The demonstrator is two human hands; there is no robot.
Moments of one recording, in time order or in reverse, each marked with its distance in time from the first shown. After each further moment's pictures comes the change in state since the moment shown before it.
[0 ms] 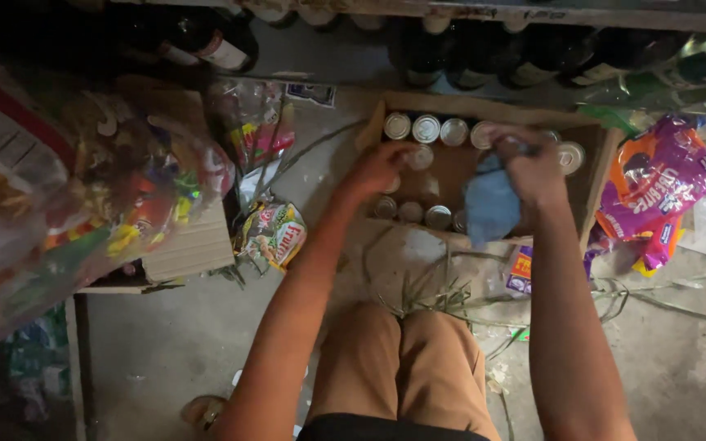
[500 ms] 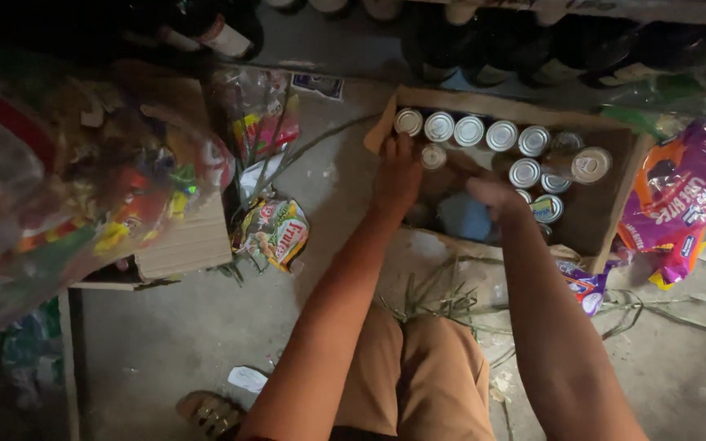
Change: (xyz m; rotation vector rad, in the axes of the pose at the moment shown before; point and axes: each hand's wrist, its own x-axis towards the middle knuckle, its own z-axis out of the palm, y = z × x) left_hand 0.013 -0.030 0.066 0.883 0.486 0.276; right_hand 0.021 0.130 0.067 0.121 -0.484 0.319
